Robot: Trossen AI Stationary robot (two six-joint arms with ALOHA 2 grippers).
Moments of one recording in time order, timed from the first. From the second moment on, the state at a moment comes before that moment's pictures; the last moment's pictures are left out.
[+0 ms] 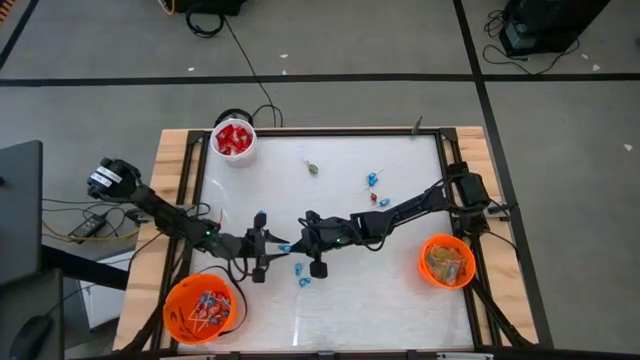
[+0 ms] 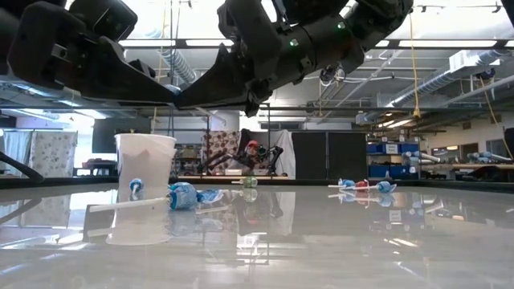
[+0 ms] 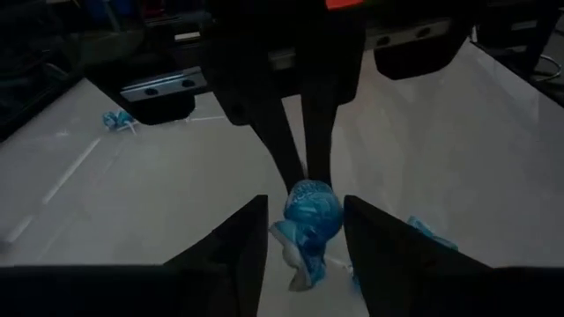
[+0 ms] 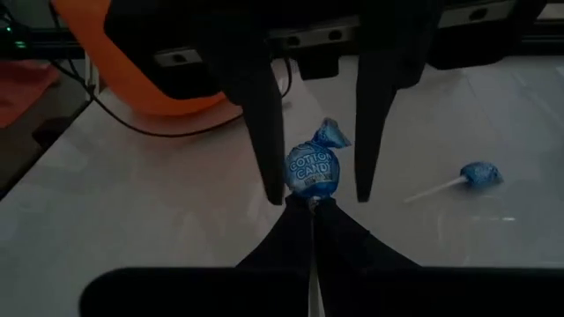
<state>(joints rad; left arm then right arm) -0.47 1.35 0.34 0.67 -0.50 -0.06 0.16 1.99 1.18 0.38 0.03 0.11</state>
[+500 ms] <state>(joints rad) -0.46 1.32 0.34 0.67 -0.50 -0.16 0.15 1.99 1.18 0.28 0.00 0.24</state>
